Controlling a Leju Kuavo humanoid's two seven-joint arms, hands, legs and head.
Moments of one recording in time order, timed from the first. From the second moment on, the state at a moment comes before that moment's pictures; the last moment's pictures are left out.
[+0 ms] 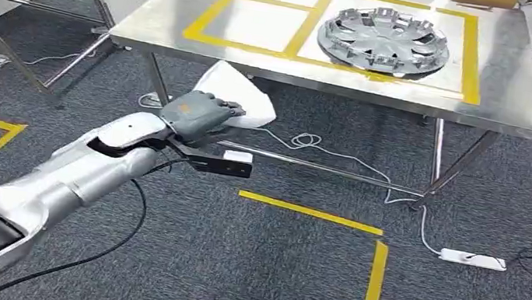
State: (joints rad) left arm -0.82 0.06 -0.75 -0.81 -1.11 0.32 -0.35; right arm -0.17 0.03 0.38 -0.36 0.64 -0.37 -0.48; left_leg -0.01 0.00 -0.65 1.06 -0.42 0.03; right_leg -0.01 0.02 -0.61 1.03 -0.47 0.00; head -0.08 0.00
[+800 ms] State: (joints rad) left arm -0.82 0.06 -0.75 -0.81 -1.13 0.34 -0.31; right arm -0.17 0.03 0.38 -0.36 0.64 -0.36 -0.48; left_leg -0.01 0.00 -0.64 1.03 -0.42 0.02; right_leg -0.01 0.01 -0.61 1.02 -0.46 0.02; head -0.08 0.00
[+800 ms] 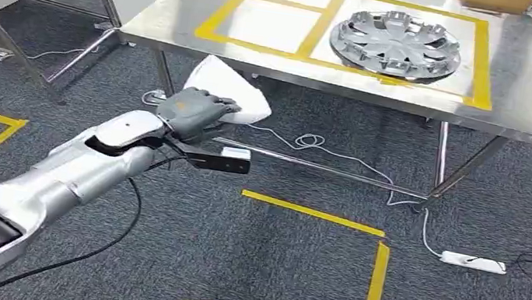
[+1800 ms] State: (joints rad) left arm -0.81 0.08 -0.73 -0.81 -1.12 0.34 -0.31; right arm -0.17 0.04 0.38 -0.36 0.66 -0.35 -0.47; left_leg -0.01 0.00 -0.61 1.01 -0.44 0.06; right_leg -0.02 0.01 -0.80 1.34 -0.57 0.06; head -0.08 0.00
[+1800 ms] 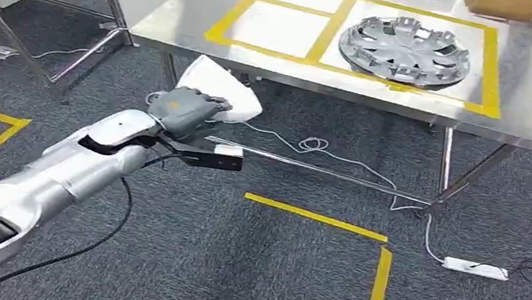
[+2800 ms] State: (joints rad) left arm -0.80 0.09 -0.72 -0.81 -1.13 0.35 -0.31; right arm -0.17 0.05 0.38 -0.36 0.66 -0.35 -0.47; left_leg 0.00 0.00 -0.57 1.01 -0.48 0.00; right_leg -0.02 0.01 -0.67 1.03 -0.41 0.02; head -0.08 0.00
